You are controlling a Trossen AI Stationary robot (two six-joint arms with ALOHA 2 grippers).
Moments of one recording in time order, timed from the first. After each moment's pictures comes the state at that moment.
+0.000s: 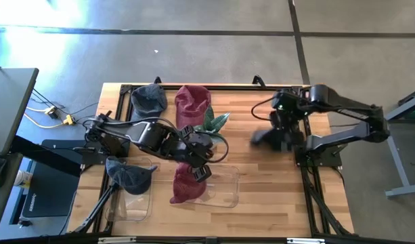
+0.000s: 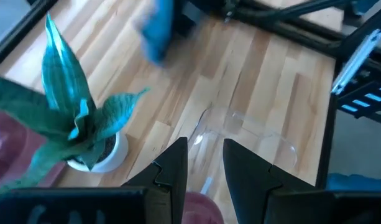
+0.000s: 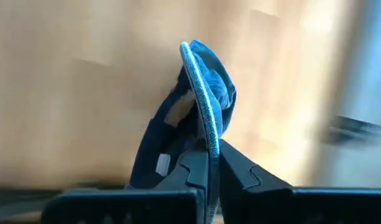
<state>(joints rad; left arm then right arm) -0.34 1.81 2.16 -1.21 -0.39 -0.63 -0.25 1.17 1.35 -1.51 -0.05 -0.40</state>
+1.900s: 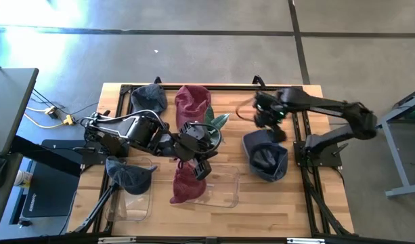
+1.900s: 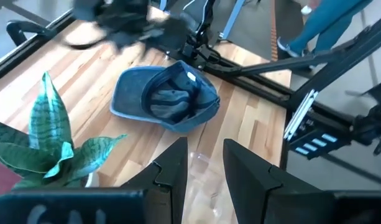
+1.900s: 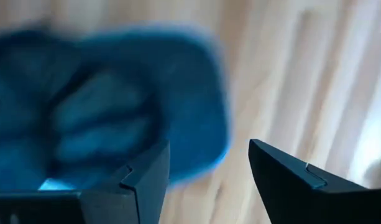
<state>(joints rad) -0.35 1.81 2.28 -1.13 -0.42 -0.64 -0.36 1.31 1.14 -1.24 -0.08 -0.54</state>
